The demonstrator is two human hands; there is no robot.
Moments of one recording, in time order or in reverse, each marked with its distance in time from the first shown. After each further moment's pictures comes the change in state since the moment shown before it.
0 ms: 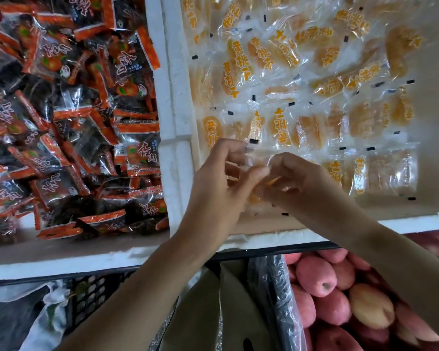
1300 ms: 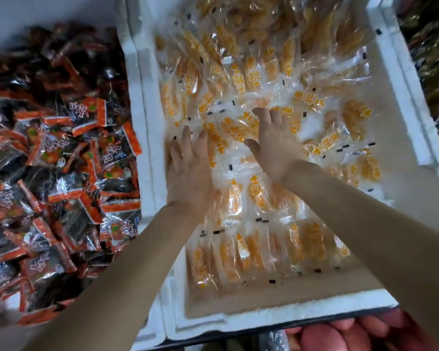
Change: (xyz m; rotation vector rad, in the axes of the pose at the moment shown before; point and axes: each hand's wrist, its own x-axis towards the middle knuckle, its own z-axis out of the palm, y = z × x) left_hand 0.125 0.006 0.003 1.055 0.145 0.056; right_hand 0.148 -0.022 -0.066 -0.927 0.368 -0.200
